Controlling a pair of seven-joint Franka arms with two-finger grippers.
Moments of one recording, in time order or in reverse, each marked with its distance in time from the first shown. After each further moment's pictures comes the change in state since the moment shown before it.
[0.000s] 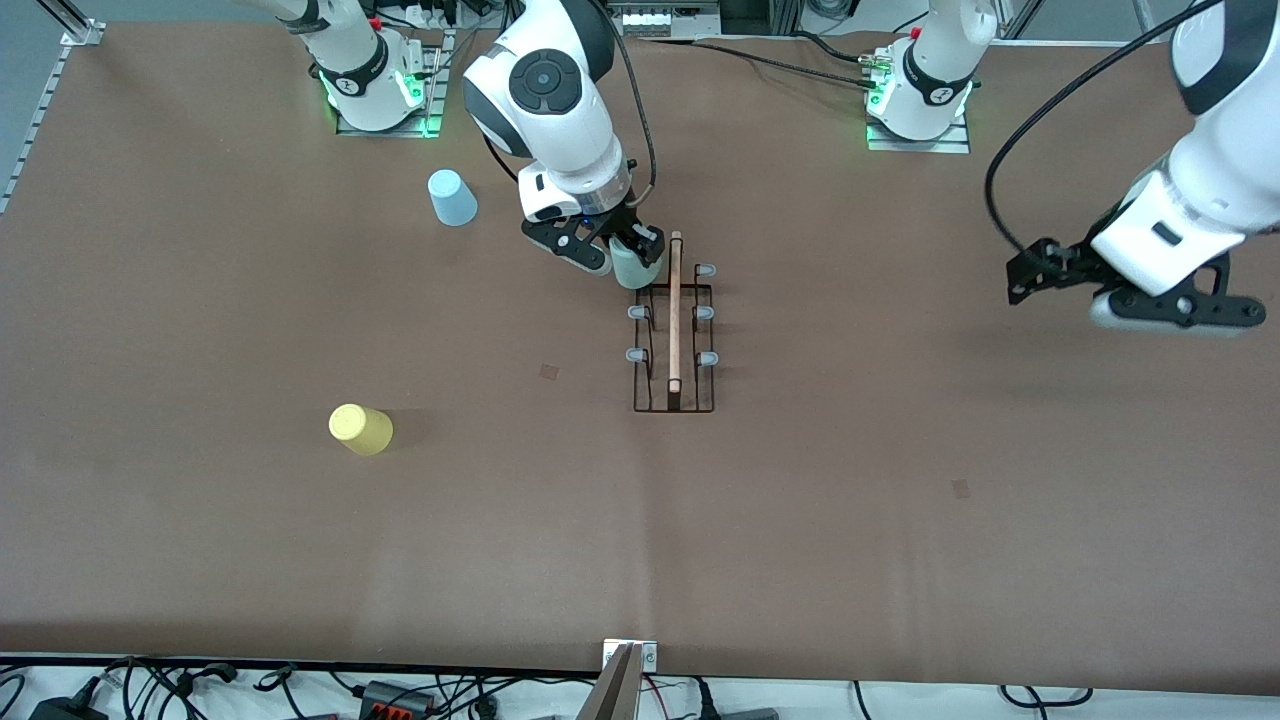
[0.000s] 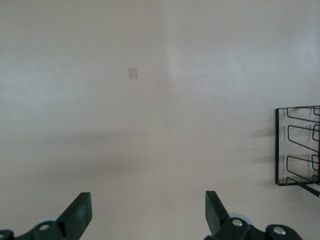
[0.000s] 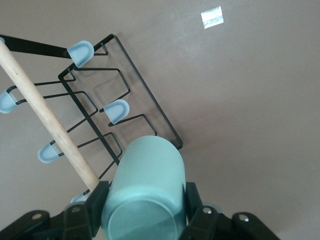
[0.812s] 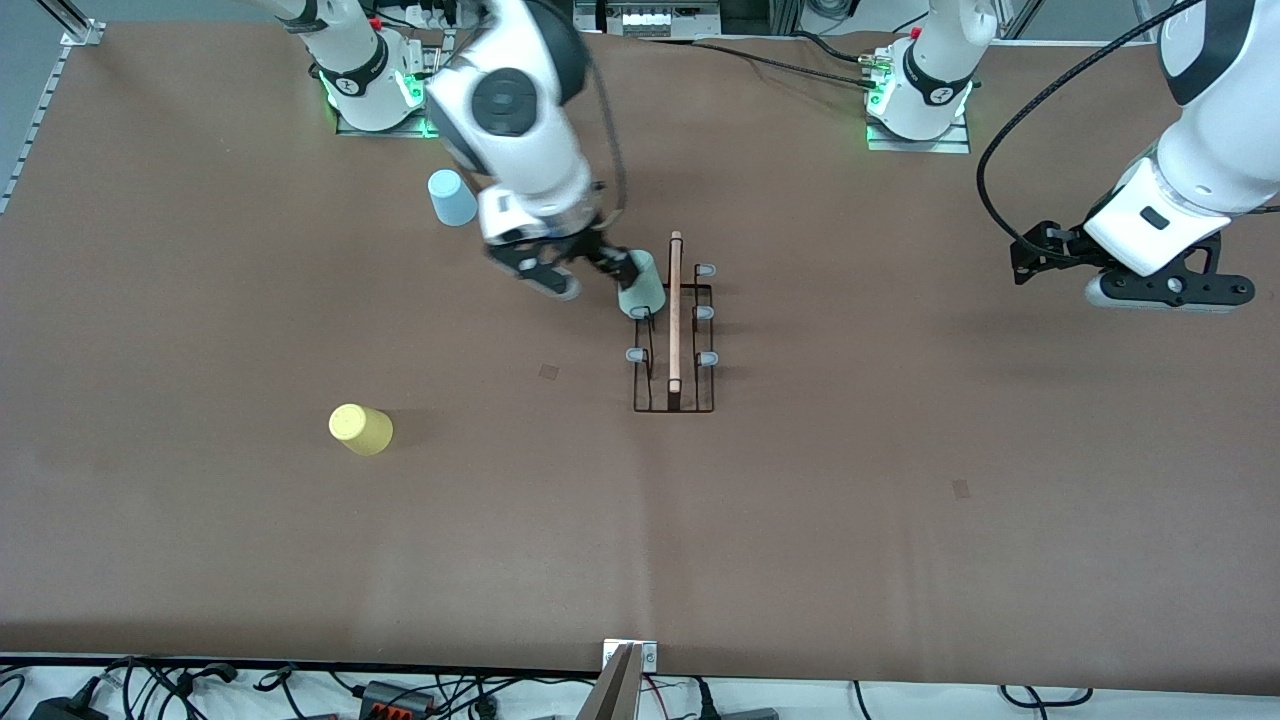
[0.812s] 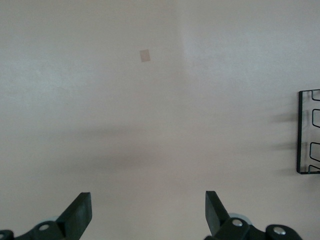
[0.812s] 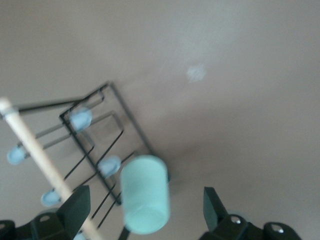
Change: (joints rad) left arm -0.019 -0.027 0.010 -0.057 0.057 -0.011 0.001; right arm -0.147 -0.082 -0.020 0.020 -0.014 -0.129 -0.197
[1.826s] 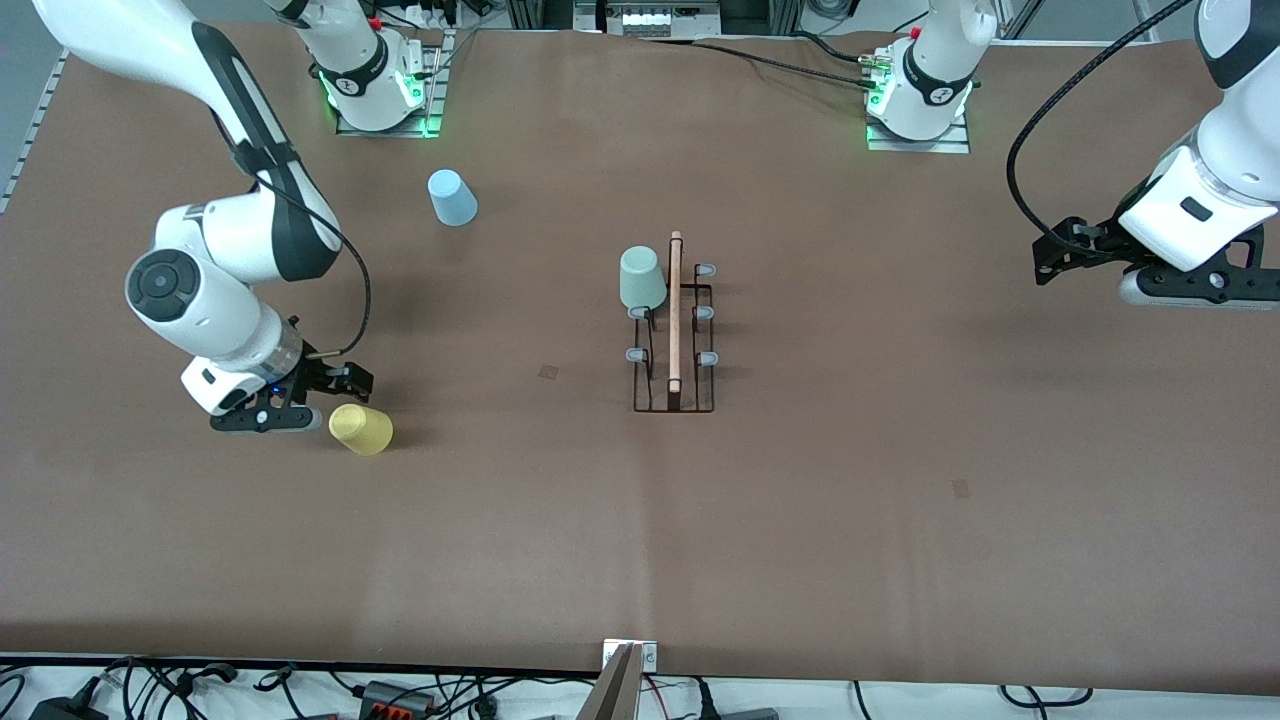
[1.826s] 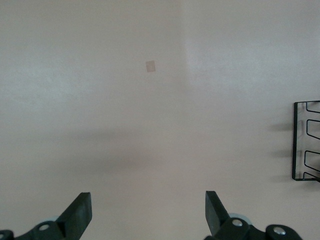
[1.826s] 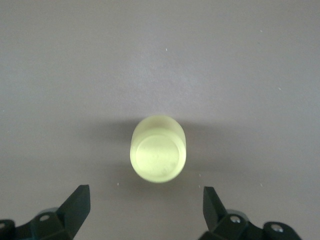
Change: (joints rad) left arm 0.009 0.025 0.009 0.101 0.000 -0.047 0.000; right arm -0.438 0.145 -0.113 -0.109 -0.139 0.233 -1.030
